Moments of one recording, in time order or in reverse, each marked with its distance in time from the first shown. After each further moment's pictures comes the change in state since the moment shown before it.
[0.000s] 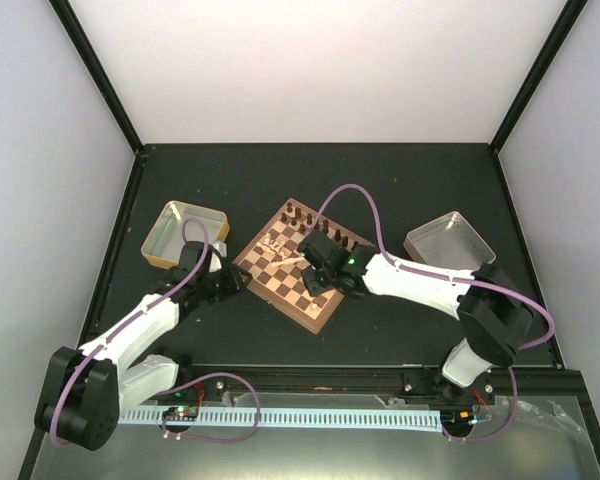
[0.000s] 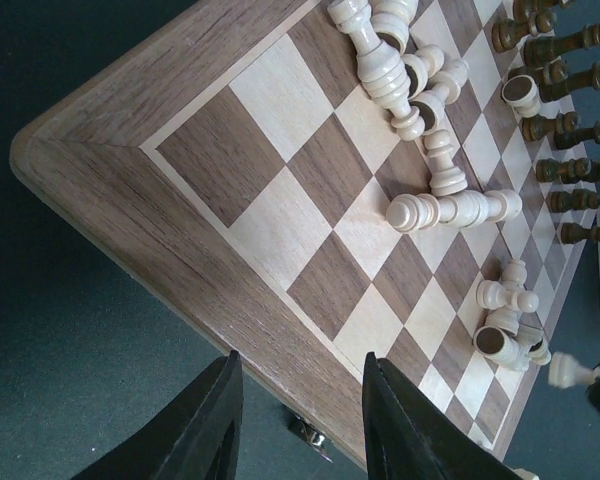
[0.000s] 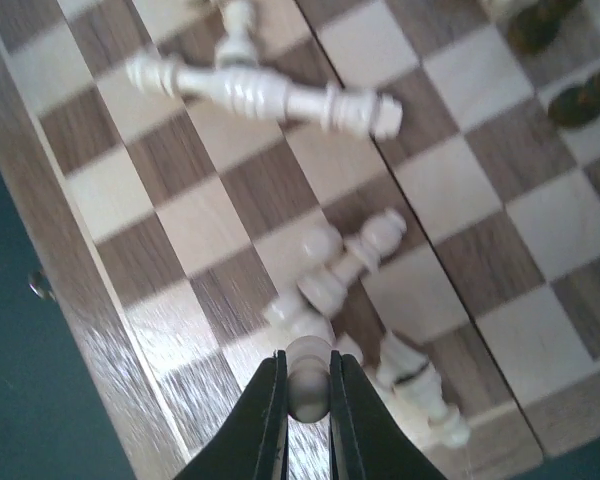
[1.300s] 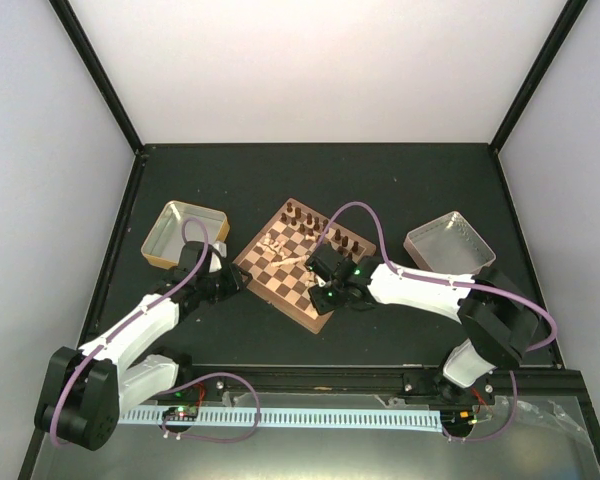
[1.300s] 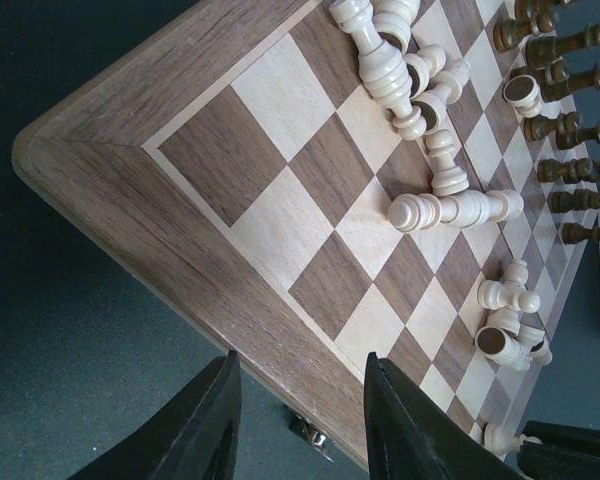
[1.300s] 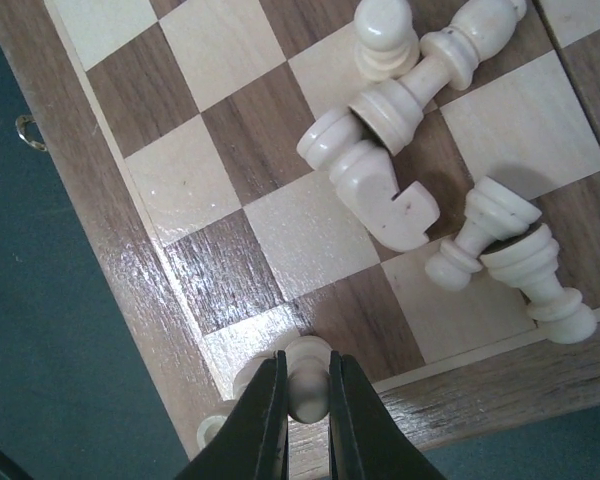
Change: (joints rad) left arm 0.000 0.000 0.000 -0.003 -0.003 0.000; right arm 0.014 -0.039 -0.151 0.008 -0.184 0.022
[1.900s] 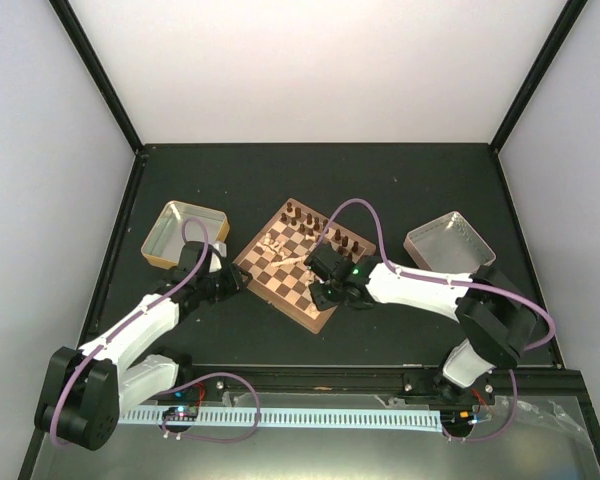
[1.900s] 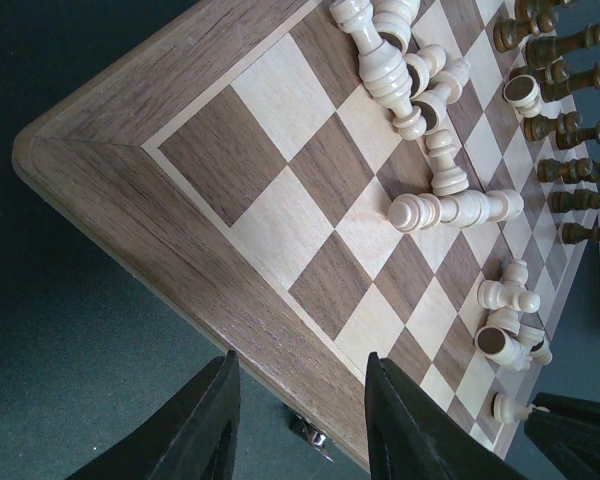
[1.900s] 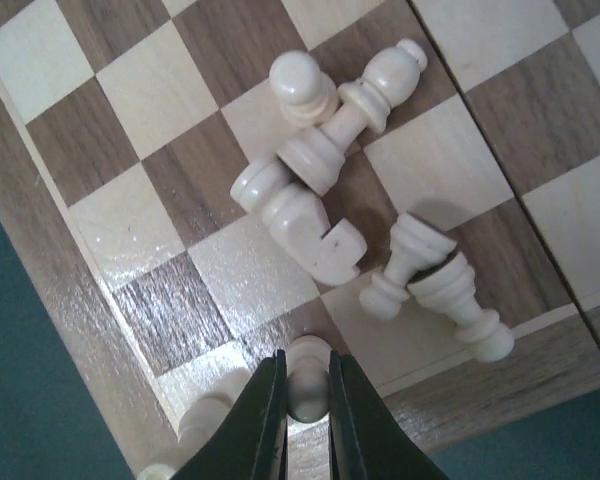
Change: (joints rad) left arm 0.000 0.000 0.000 0.000 0.000 0.000; right arm 0.000 0.005 0.004 0.002 0.087 0.029
